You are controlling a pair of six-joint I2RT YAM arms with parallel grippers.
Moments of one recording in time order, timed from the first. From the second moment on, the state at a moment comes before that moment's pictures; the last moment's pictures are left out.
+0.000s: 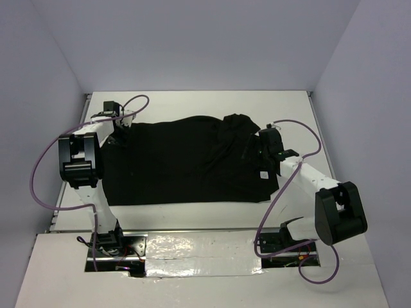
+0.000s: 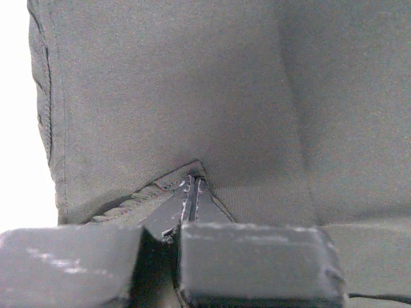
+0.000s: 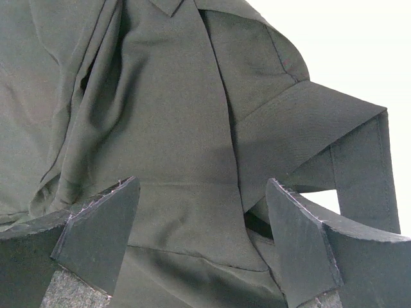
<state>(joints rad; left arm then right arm) 0.12 1.99 1.39 -0.57 0.01 0.33 0.29 1.33 0.74 -0.22 0.10 0.60</state>
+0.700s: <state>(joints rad) 0.15 1.78 1.20 -0.58 -0.02 0.34 0.29 1.34 0.71 -0.19 0.09 0.59</state>
